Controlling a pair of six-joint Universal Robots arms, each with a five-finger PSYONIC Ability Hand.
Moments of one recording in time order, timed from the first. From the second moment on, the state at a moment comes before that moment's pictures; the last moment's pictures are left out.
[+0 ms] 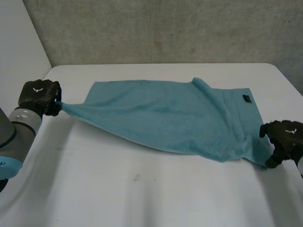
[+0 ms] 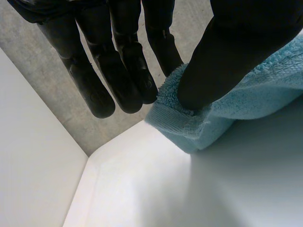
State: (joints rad) left arm 4.63 -1.94 -1.69 3.56 -1.44 3.43; right arm 1.48 -1.49 2.07 -0.17 1.28 2.69; left_hand 1.10 1.20 1.20 1.20 0.97; right_hand 0.47 0.55 0.56 0.55 0.36
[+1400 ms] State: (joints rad) left arm 4.71 -1.53 -1.87 3.08 -1.42 3.50; right arm 1.26 -1.50 1.78 0.49 1.24 2.17; left_hand 1.10 1.20 1.20 1.20 0.98; right_hand 0.99 1.18 1.18 1.19 0.99
